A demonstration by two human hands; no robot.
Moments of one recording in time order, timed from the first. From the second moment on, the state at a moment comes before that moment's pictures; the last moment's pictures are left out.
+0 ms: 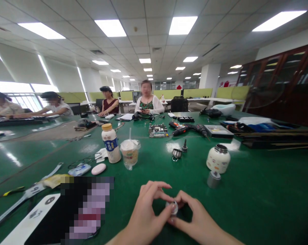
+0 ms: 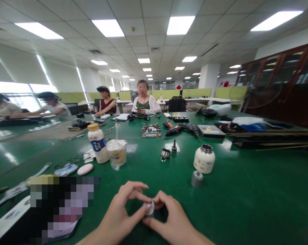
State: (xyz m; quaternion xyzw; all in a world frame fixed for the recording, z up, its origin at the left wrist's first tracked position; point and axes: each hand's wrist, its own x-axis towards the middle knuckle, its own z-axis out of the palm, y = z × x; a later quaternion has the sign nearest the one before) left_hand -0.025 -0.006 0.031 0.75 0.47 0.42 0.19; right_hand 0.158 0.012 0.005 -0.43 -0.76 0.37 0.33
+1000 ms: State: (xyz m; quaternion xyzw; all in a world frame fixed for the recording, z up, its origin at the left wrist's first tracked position) left_hand -0.027 -0.004 0.041 0.77 0.45 0.41 0.19; right_hand 0.159 0.011 0.005 -0.42 -0.77 0.36 0.33
